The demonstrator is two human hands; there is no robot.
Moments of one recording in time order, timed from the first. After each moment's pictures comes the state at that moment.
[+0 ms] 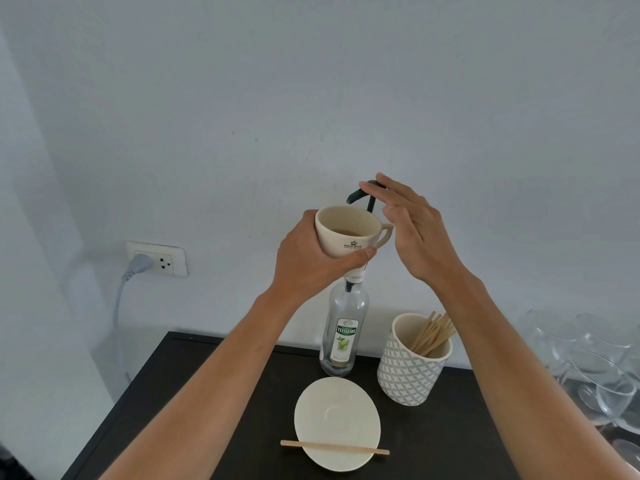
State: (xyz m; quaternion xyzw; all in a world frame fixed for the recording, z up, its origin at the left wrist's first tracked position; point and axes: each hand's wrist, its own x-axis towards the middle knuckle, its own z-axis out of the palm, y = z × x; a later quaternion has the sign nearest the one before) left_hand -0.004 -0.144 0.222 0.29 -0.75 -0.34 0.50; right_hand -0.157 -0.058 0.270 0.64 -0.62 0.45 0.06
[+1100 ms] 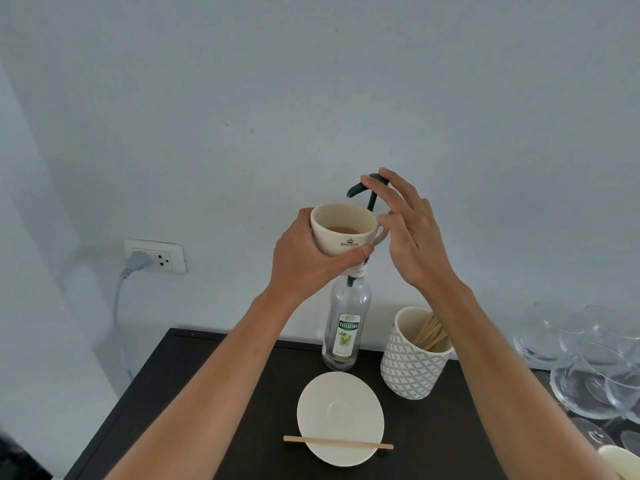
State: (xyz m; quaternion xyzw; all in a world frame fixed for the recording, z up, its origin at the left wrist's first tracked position) left_hand -0.003 -0.146 0.214 0.30 -0.74 -0.33 0.50; right_hand -0.159 -0.069 0.246 0.63 -0.64 0.44 0.10
